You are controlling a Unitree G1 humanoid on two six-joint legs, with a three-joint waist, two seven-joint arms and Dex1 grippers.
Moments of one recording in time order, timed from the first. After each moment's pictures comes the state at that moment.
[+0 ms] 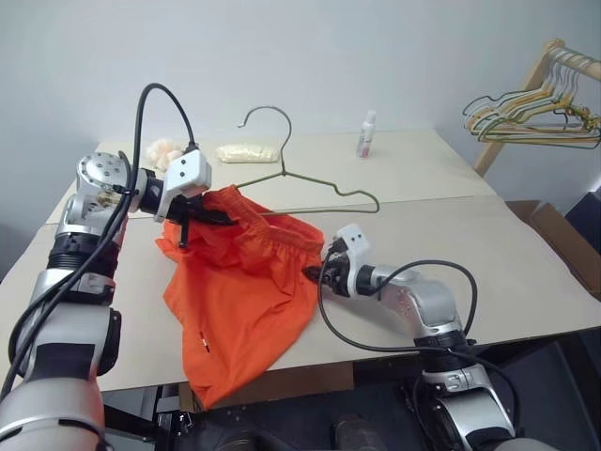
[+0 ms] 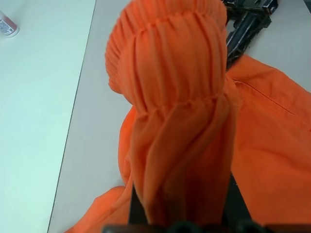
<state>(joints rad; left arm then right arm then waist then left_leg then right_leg) -1.00 0.73 -0.16 0.68 -0.08 0.03 -1.54 -0.51 -0.18 0.08 0.06 0.30 0.88 0.58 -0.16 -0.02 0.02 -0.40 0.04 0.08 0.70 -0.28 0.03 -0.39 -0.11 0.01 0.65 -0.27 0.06</state>
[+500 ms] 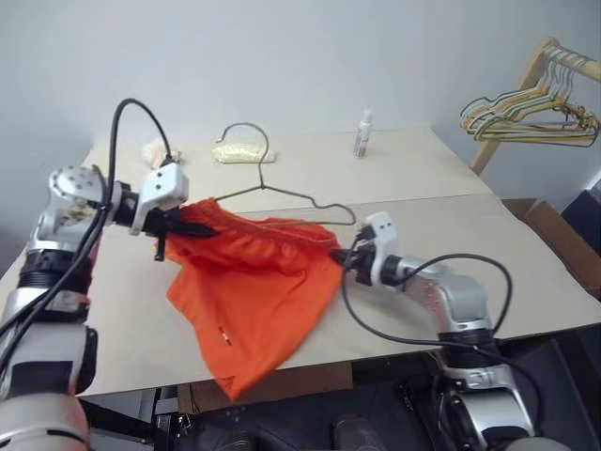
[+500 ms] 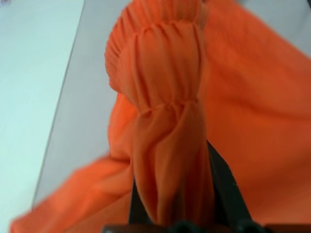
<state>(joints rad) -0.83 0.87 -0.13 0.58 -0.11 0.07 -1.56 -0.50 -0.34 -0.03 0.02 0.36 0.87 0.57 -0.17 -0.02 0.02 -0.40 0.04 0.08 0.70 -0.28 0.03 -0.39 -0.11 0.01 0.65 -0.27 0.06</state>
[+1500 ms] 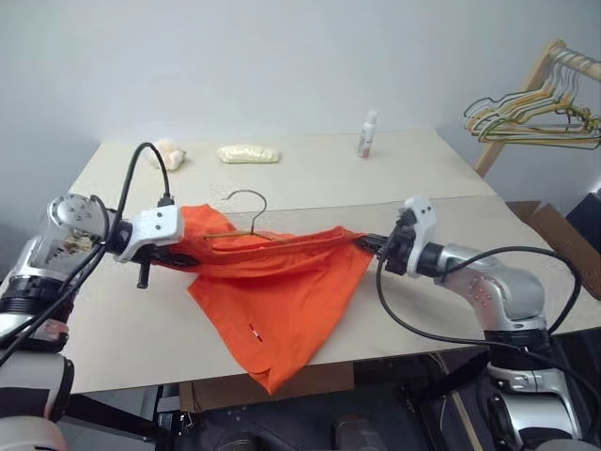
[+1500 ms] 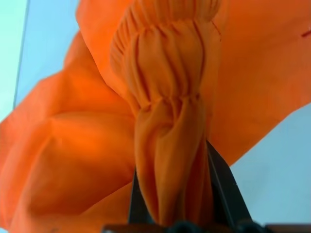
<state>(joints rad) -0.73 0.93 -0.23 0.52 -0.02 -0.03 -1.47 -0.49 -0.50 -0.05 -0.13 0.56 0.89 0.63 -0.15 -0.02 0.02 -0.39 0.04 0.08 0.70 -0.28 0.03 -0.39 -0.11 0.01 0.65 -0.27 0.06</state>
